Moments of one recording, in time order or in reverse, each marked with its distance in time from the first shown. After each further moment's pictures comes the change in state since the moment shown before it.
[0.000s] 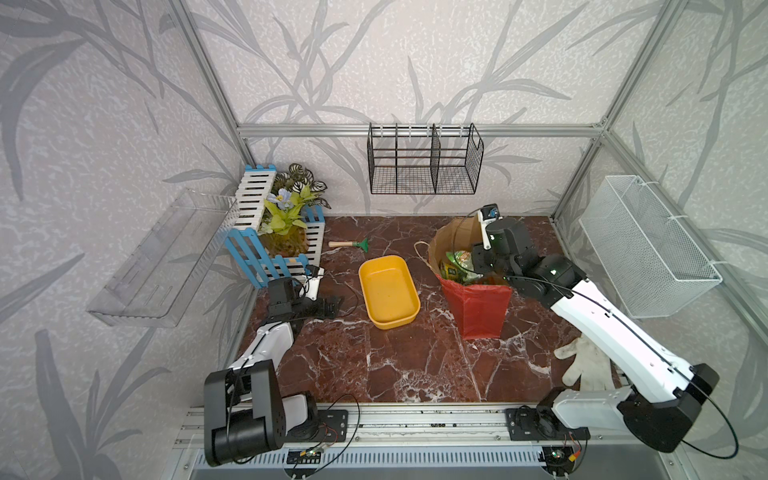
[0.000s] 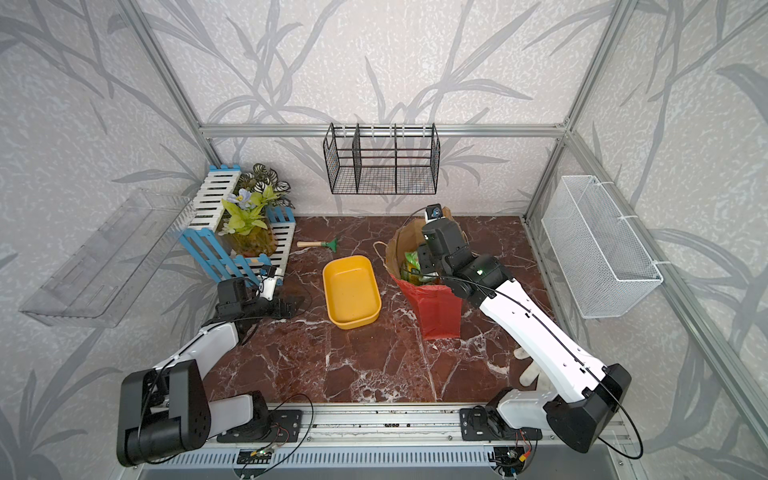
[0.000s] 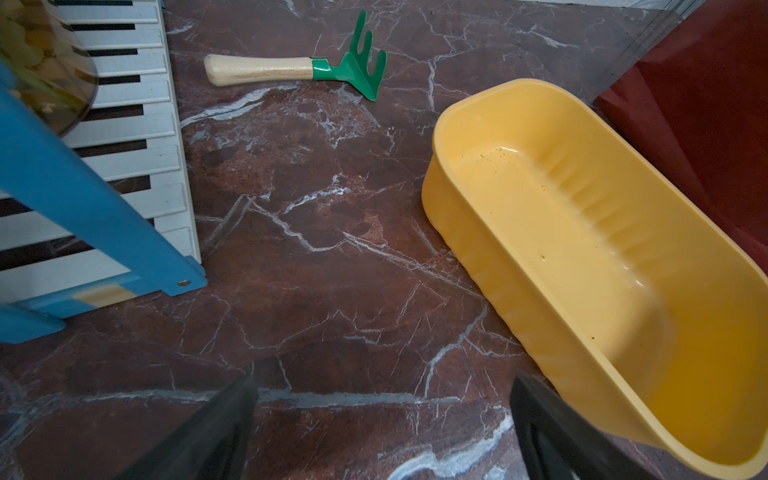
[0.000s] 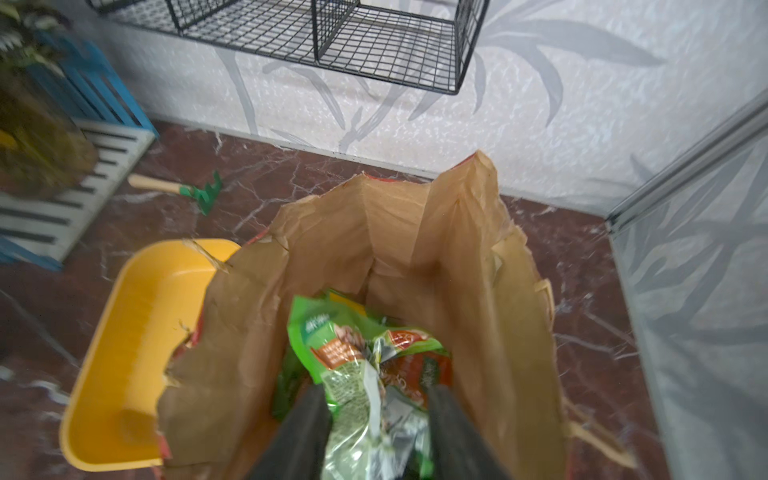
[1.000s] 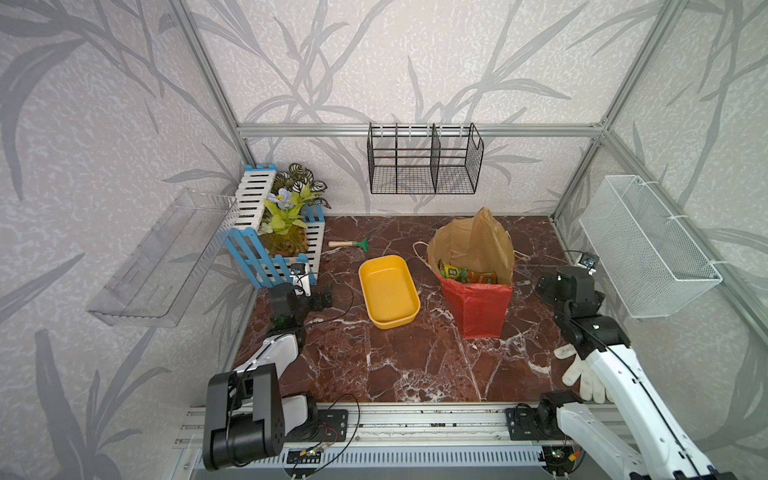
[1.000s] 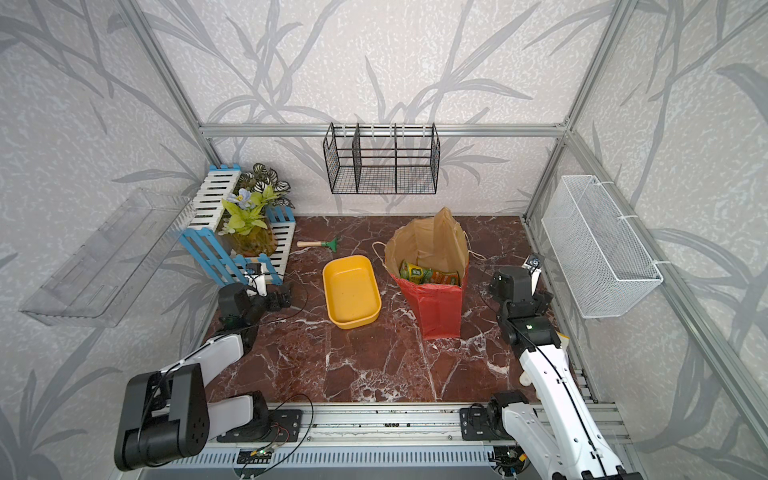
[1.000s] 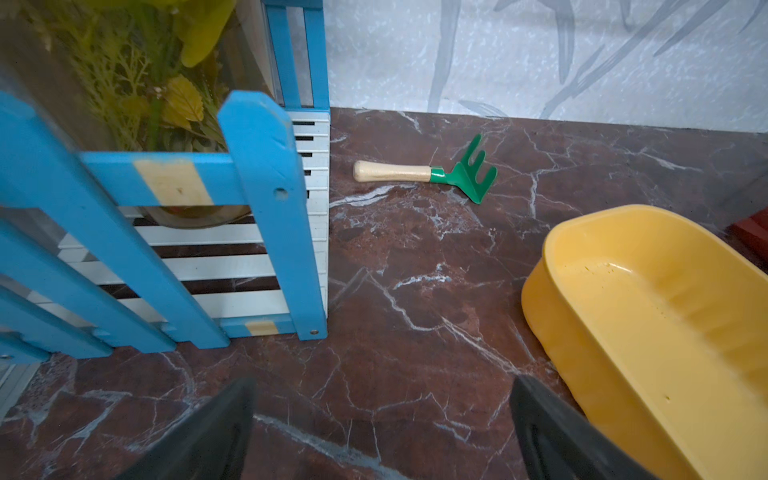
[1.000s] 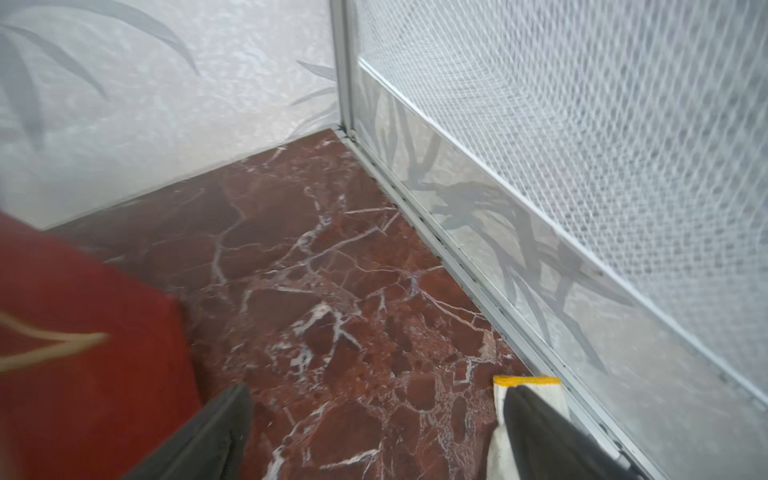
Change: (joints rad) left arm -0.051 0.003 -0.149 0.497 -0.318 -0.228; right arm -0.540 -0.468 -0.766 0.327 0.187 0.137
